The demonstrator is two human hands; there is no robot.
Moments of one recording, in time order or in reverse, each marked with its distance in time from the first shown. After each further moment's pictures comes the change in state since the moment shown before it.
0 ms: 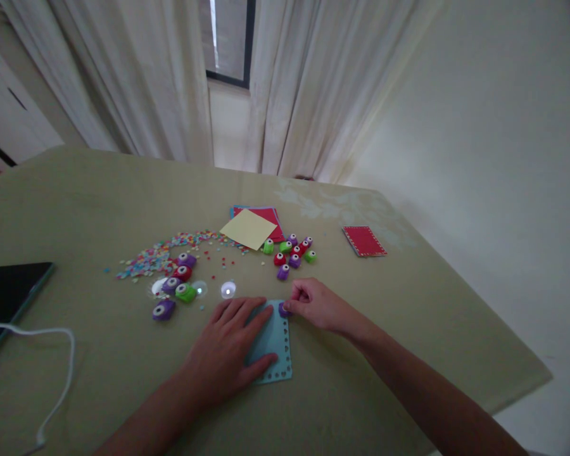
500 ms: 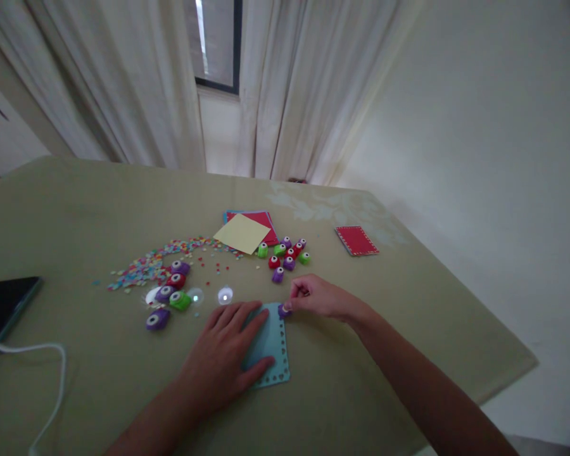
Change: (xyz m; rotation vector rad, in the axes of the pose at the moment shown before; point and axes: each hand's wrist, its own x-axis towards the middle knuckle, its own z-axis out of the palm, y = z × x) left_hand -0.002 -0.002 0.003 0.010 0.033 0.013; right_hand 0.011 0.011 -0.023 0.150 -0.120 0.044
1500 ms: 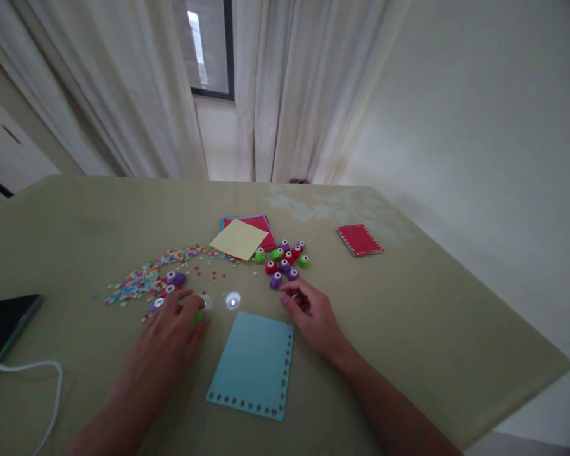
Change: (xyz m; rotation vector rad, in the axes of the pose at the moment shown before) left_hand -0.005 -0.051 -0.048 0.325 0.088 -0.349; right_hand -0.017 0.011 0.050 0.137 0.503 -0.278
